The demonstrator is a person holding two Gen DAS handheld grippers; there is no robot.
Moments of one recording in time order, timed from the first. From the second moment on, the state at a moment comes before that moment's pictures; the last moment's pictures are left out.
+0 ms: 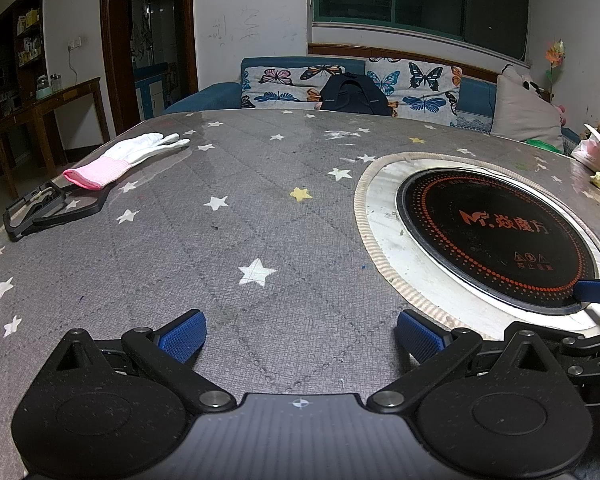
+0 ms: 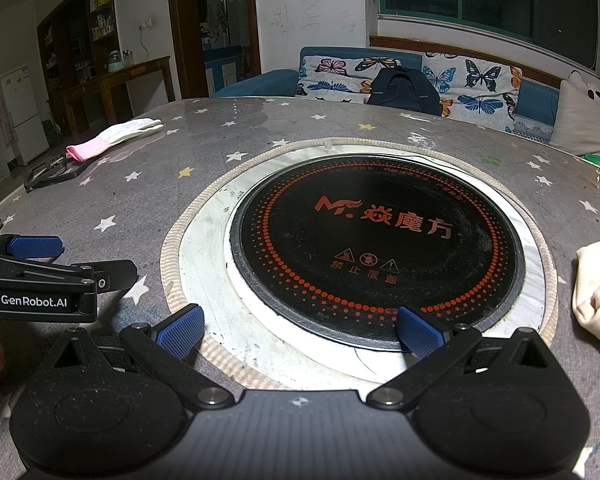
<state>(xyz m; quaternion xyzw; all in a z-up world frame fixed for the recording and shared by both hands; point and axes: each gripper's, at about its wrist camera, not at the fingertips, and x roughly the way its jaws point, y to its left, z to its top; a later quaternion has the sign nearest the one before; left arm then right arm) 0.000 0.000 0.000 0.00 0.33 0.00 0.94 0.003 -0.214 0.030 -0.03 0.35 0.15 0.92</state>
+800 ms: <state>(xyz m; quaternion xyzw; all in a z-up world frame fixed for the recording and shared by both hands) 0.000 -0.001 0.000 0.00 0.33 0.00 0.94 0.004 -0.214 0.030 -0.03 0.35 0.15 0.92</state>
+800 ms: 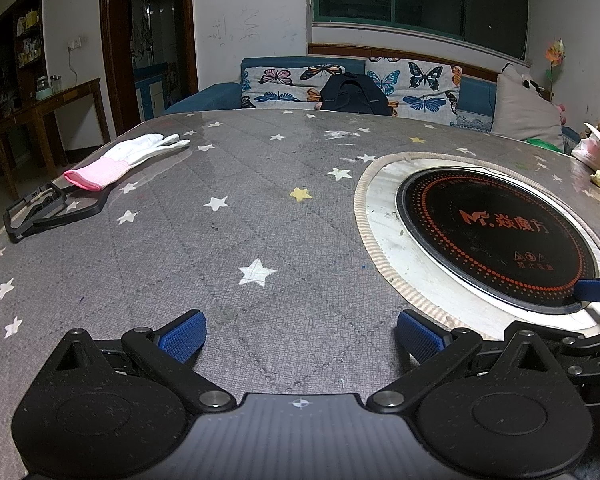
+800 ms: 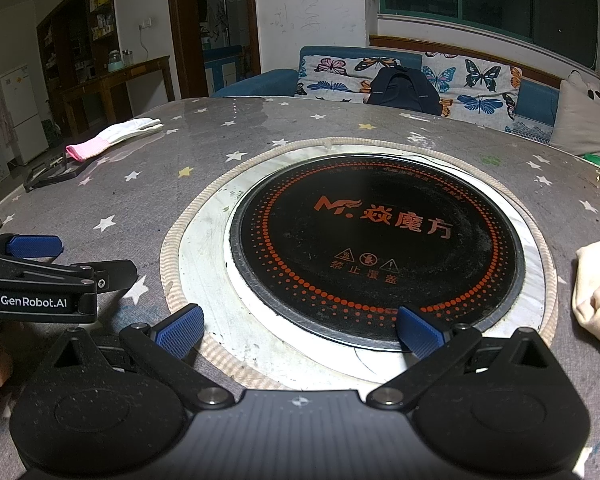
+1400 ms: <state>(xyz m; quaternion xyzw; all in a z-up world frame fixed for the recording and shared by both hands) 0.002 -0.007 0.008 0.00 0.35 0.00 0.94 -0.001 -0.224 0.036 -0.01 0.35 0.16 0.92</state>
